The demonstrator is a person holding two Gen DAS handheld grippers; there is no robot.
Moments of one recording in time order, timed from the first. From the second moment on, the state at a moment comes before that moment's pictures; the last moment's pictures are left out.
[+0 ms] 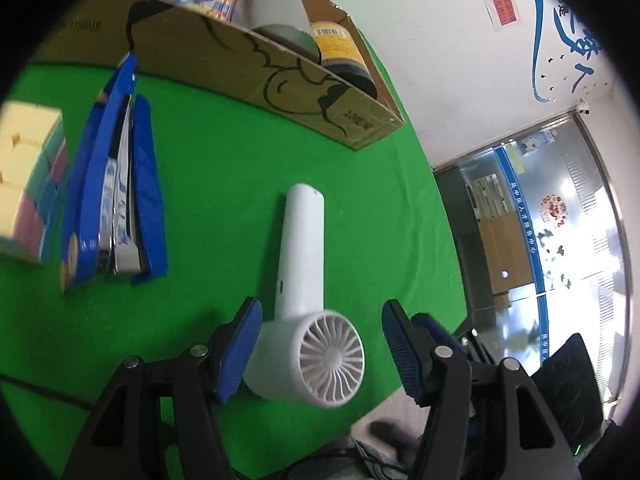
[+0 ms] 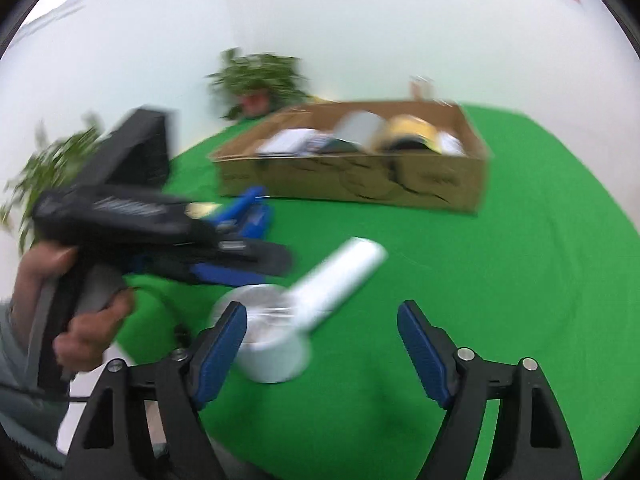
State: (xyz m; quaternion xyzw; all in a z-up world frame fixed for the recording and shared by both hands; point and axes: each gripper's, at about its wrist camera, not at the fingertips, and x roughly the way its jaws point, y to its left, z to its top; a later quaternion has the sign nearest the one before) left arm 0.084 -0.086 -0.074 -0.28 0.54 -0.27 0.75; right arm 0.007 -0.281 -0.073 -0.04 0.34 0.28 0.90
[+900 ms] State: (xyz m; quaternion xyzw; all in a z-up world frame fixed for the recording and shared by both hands) left arm 0.148 -0.163 -0.096 -0.24 0.58 -0.29 0.72; right arm 0.020 -0.374 -0.084 0.13 0.39 0.17 0.89
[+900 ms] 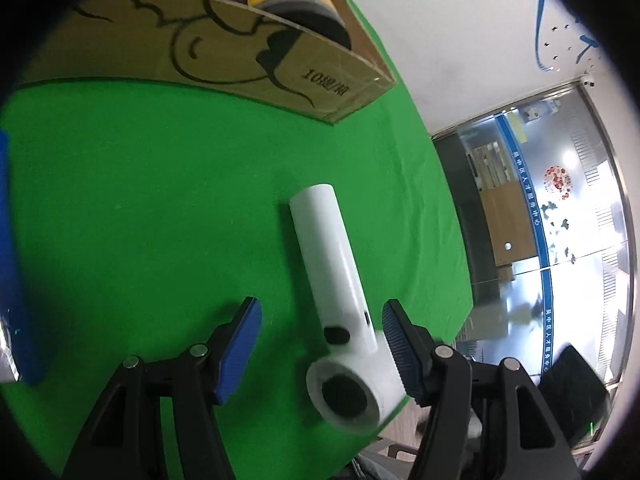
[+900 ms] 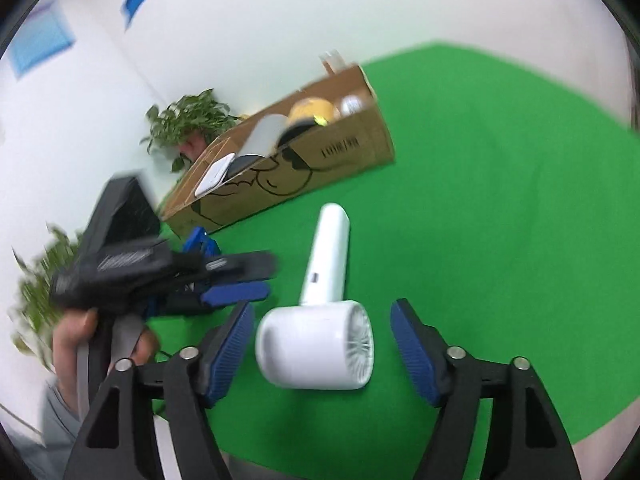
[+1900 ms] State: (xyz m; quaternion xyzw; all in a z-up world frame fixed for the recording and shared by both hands) left arm 0.130 -0.097 -0.018 -0.22 0.48 -0.22 0.82; right arm 0.017 -0.255 -0.029 -0.02 0.33 0.18 0.93
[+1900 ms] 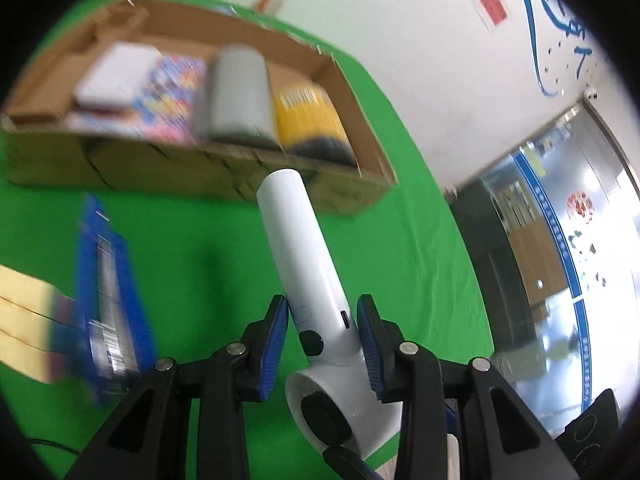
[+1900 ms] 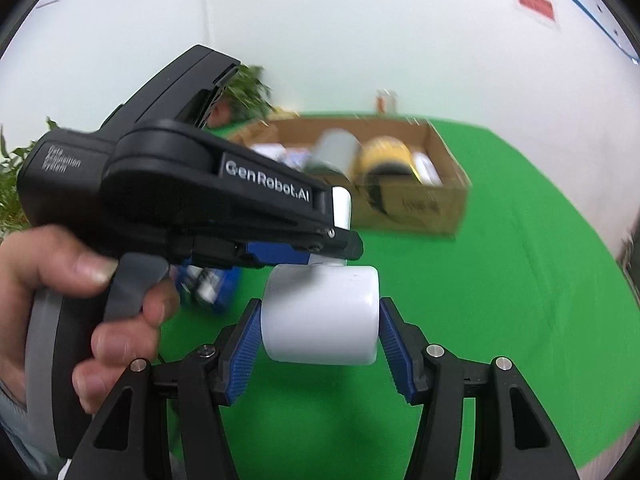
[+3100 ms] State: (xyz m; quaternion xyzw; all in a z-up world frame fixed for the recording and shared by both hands) left arm 0.348 -0.010 -0.043 -0.19 0.56 -0.23 0.77; right arm 0.274 -0.133 -0.036 0.04 0.42 0.17 0.89
